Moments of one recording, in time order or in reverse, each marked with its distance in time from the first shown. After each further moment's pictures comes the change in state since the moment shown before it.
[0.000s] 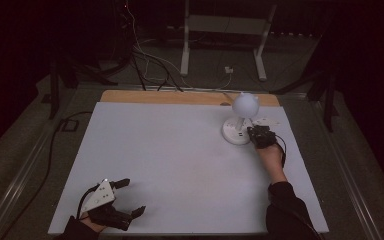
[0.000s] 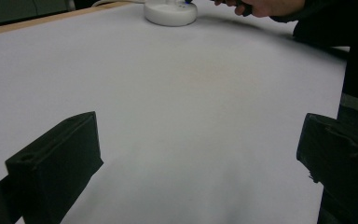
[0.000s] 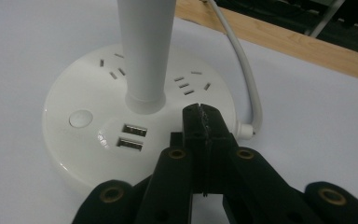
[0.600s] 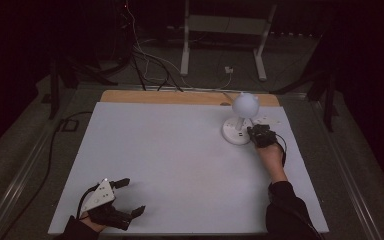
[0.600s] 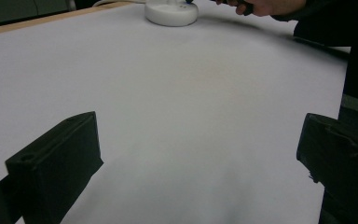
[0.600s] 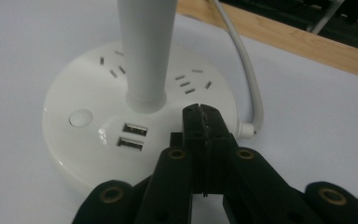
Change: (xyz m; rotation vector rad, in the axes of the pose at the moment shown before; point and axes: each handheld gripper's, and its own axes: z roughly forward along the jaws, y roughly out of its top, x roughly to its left) left arm 0.000 0.000 0.000 -0.001 0.002 -0.004; right arm -0.002 0.002 0.000 0.011 0.014 0.015
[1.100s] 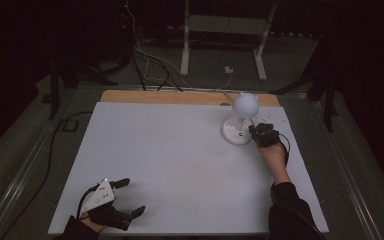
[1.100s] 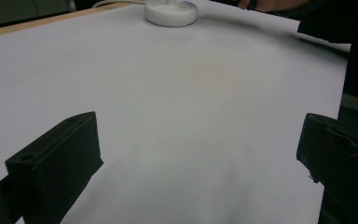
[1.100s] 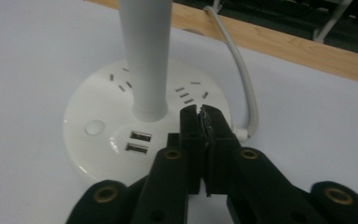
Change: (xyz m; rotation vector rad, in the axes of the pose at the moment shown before) left arm -0.001 0.001 0.000 -0.002 0.002 0.006; right arm -0.003 0.006 -0.015 -0.030 0.032 0.018
